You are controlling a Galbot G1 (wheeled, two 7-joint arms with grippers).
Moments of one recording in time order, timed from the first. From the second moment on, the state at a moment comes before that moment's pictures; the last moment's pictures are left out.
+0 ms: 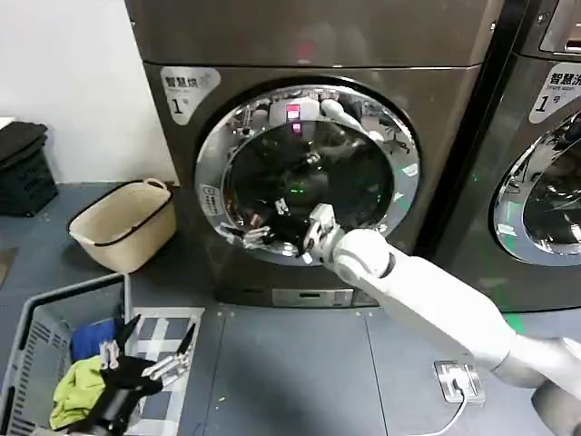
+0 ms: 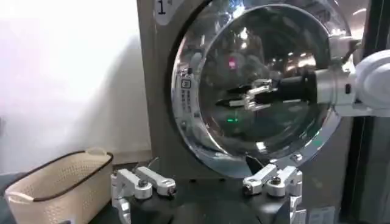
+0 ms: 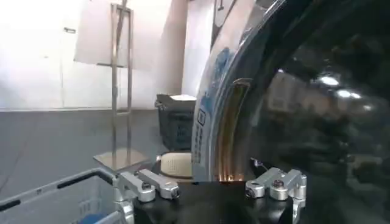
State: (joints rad) left arm 1.89 -1.41 -0.78 -2.57 -0.23 0.30 0.18; right arm -0.14 1.10 -0.53 1.55 0.85 -0.20 -0.15
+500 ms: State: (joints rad) left arm 1.89 -1.40 -0.78 -2.57 -0.23 0.31 0.18; right arm -0.12 1.16 -0.55 1.47 0.83 -0.19 -0.16
